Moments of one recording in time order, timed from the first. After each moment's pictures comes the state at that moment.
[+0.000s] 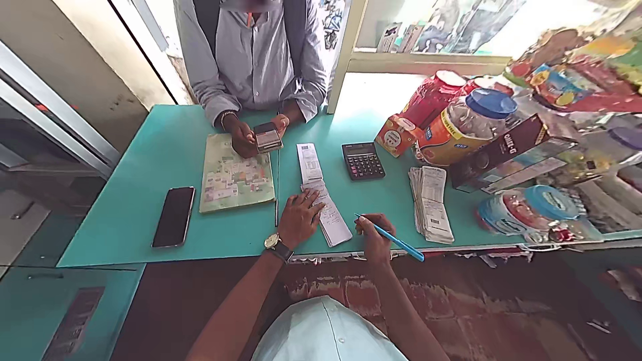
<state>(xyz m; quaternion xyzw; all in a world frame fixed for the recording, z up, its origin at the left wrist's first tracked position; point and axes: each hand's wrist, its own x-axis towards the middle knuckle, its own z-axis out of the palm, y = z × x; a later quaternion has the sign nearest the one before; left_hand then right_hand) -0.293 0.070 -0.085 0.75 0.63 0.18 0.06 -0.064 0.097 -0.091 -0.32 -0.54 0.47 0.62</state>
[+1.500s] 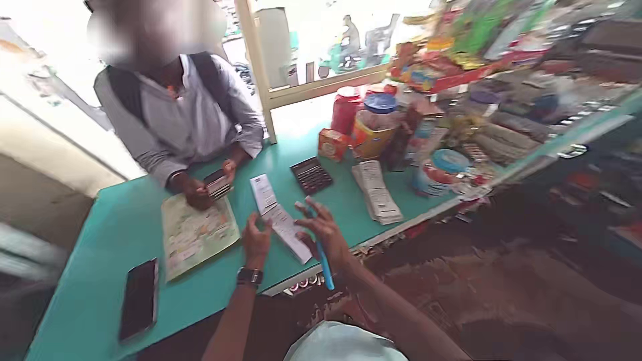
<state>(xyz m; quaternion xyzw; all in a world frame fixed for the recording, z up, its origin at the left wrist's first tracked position) -0.300 0.092 -0.063 0.51 0.73 0.41 0.21 -0.079 0.081 0.000 -0.32 -0.81 0.15 0.47</state>
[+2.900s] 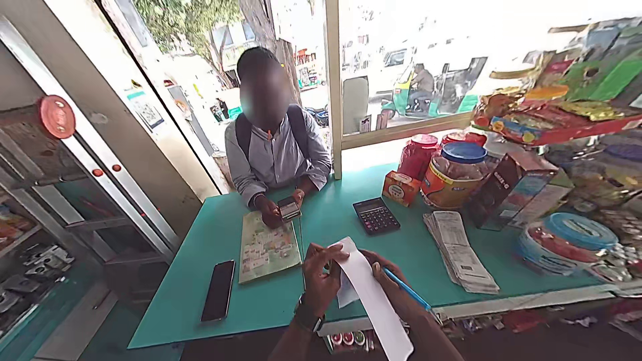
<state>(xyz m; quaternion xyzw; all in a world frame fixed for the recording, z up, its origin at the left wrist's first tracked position) -0.276 0.041 0.017 0.63 0.40 0.67 0.01 -0.084 0.083 -0.011 -0.20 -0.62 0.58 0.49</state>
